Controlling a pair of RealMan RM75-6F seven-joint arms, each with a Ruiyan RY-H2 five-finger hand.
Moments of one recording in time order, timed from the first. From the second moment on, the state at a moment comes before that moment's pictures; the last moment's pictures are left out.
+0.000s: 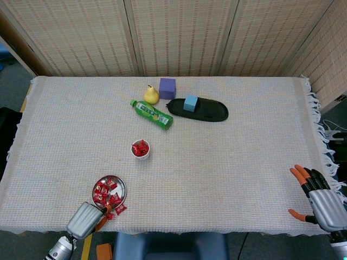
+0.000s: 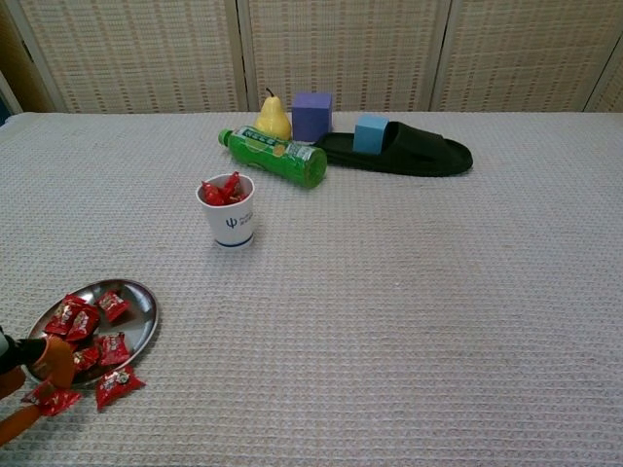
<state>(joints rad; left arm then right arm) -0.22 -1.52 0.18 -1.35 1.80 1.40 0.27 0.04 -0.95 -0.06 -1.72 -1.63 1.44 0.11</state>
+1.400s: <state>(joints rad) -0.78 -1.65 -0.26 -1.21 1.31 0.92 0.35 0.07 -0.98 -0.02 -1.73 -1.51 1.37 0.05</state>
